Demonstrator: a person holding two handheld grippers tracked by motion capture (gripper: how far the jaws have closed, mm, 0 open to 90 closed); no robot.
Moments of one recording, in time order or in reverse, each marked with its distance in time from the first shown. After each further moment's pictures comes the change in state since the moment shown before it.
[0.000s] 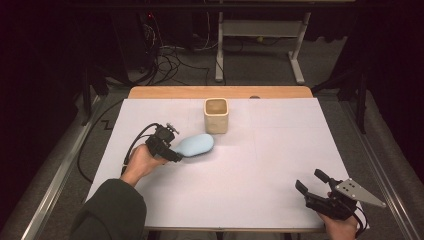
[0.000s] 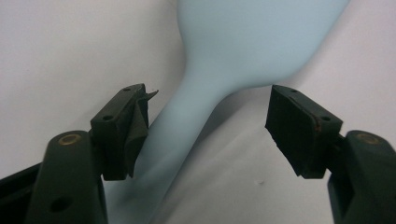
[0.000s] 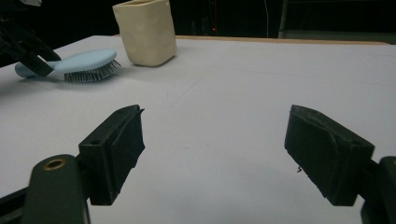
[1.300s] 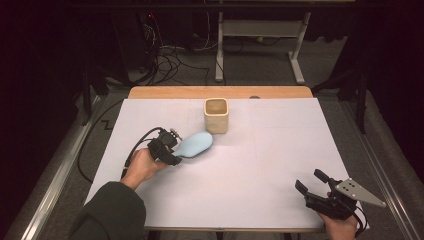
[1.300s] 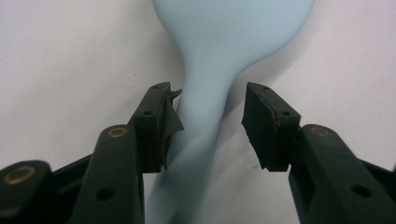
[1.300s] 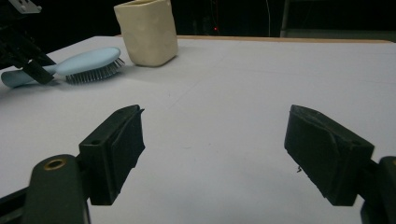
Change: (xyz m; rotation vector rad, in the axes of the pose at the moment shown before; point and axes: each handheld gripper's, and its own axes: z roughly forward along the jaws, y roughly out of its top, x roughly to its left) left arm -0.012 -0.003 0.003 0.051 0.026 0.065; right arm 0.000 0.000 0.000 0.001 0.006 0.008
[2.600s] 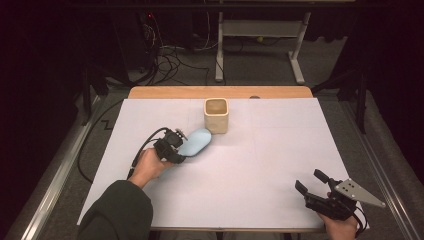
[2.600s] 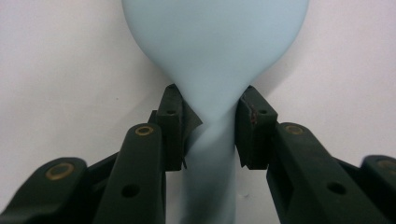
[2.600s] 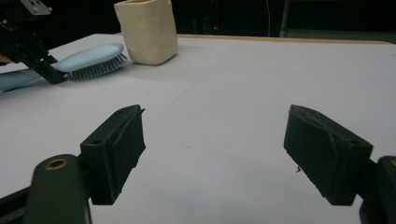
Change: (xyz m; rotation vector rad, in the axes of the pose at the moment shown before) left arm -0.006 0.012 0.012 0.009 0.001 0.000; right arm 0.001 0.000 0.000 0.003 -0.002 -0.012
